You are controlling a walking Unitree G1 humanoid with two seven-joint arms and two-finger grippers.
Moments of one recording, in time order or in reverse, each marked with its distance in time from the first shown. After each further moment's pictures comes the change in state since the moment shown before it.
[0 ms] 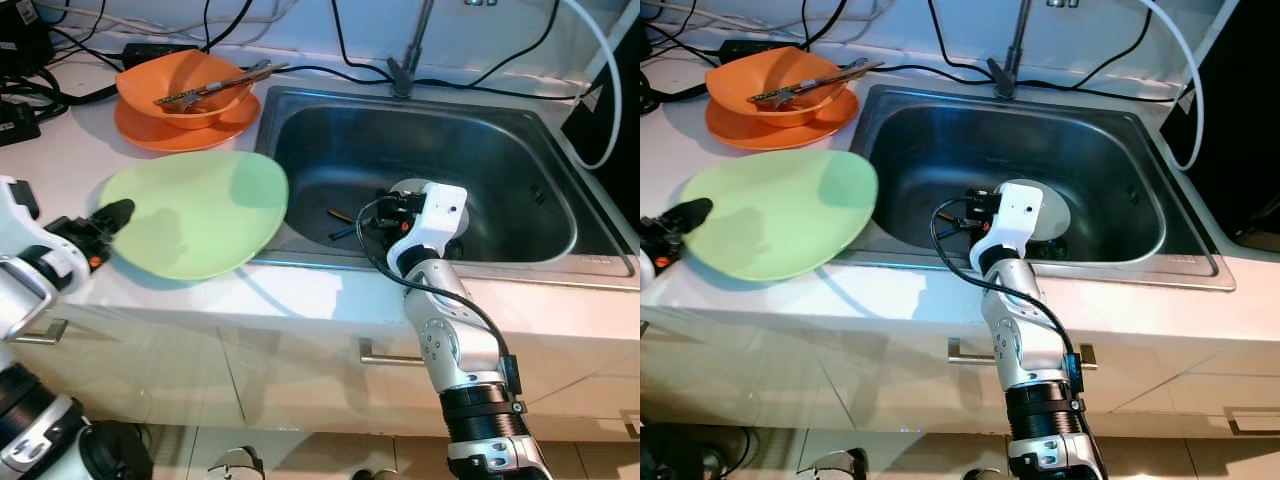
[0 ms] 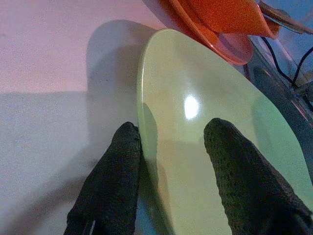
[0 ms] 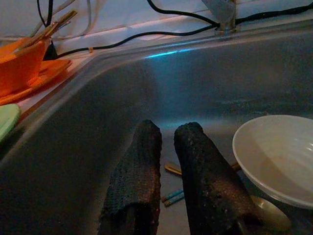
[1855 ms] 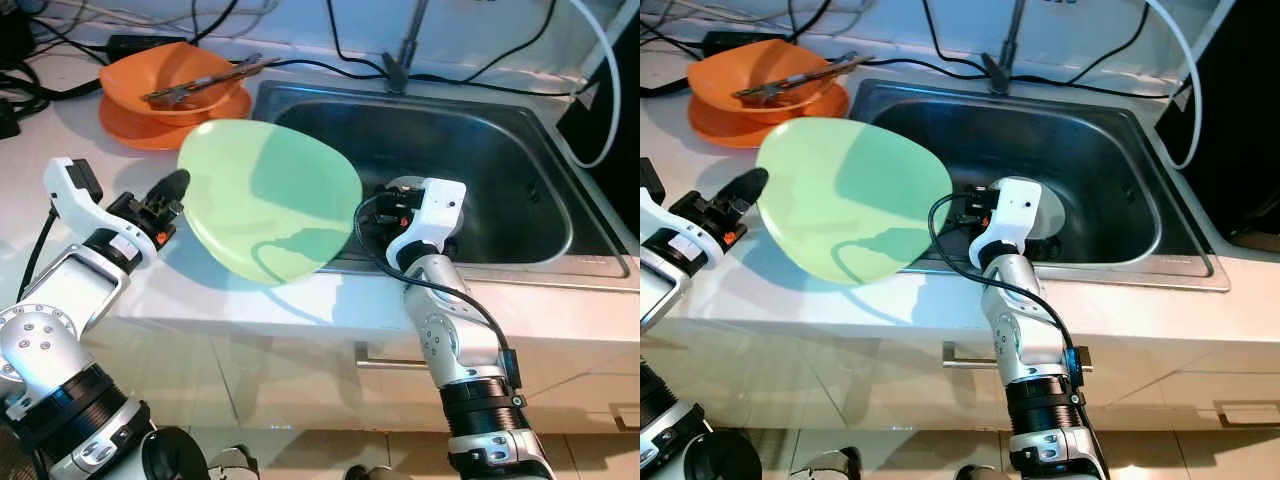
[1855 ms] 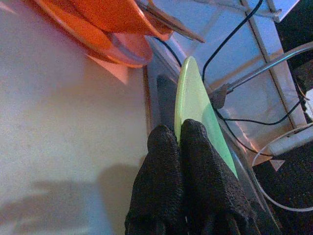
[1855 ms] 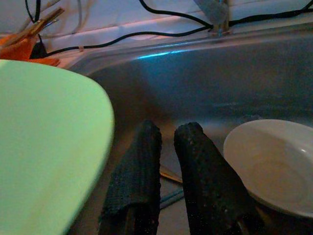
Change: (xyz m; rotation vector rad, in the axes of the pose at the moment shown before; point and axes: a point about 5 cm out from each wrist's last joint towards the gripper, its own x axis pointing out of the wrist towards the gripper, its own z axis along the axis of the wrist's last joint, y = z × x) left arm 0.018 -0.054 -0.020 -0.069 -0.137 -0.335; right arm 0.003 -0.002 0.004 -0.011 -0.012 0.004
